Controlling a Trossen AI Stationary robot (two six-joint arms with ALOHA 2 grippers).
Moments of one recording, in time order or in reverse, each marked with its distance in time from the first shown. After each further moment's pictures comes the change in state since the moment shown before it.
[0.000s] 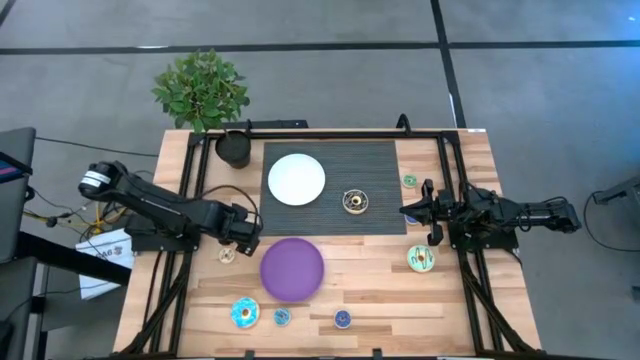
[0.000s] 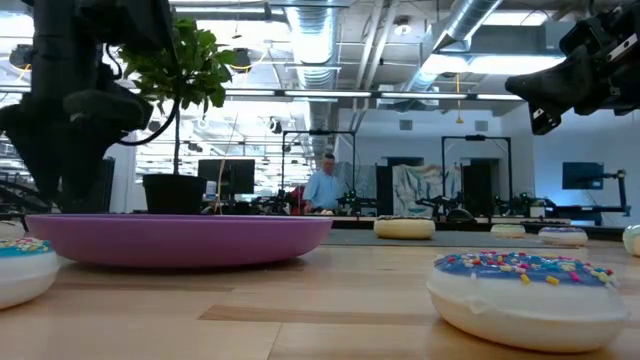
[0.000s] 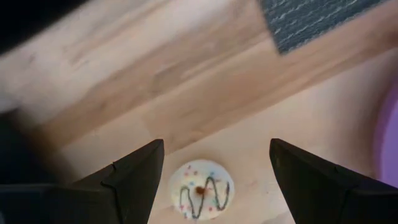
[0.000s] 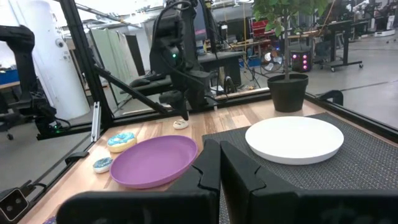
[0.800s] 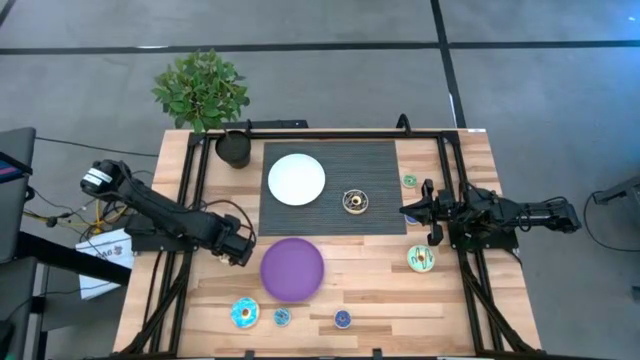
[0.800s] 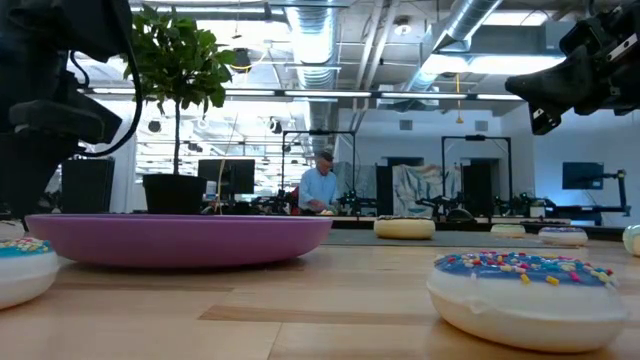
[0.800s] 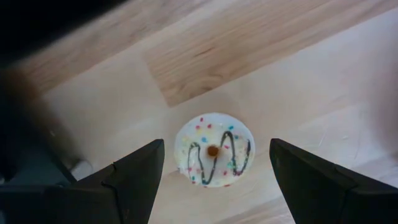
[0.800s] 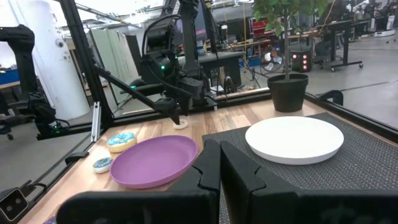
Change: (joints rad) left arm -0.140 0.003 -0.071 0.015 0.067 -0.182; right arm 0.000 0.000 0.000 0.000 0.000 0.000
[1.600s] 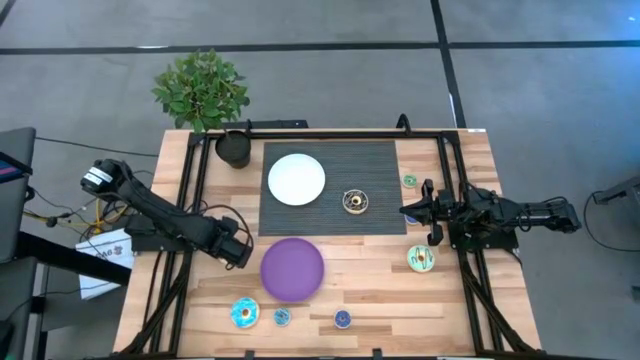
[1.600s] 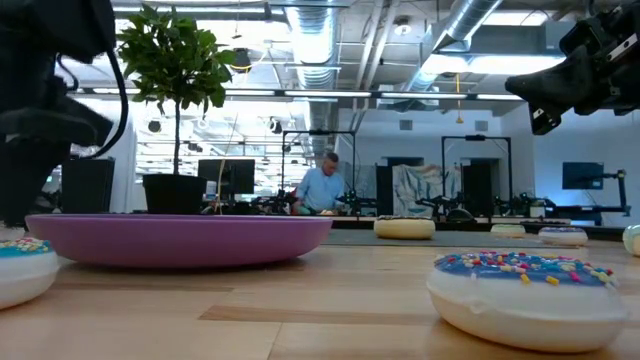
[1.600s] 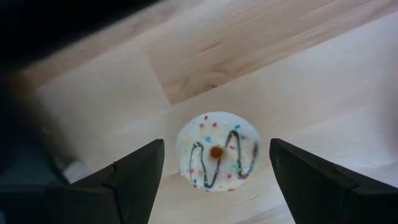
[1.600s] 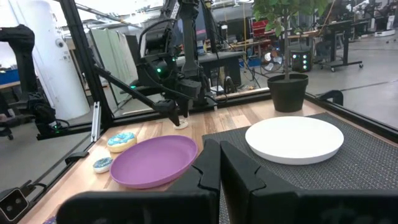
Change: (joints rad) left arm -0.049 0.000 -0.047 0.059 -0.012 -0.076; right arm 0.000 0.000 0.000 0.000 0.000 0.000
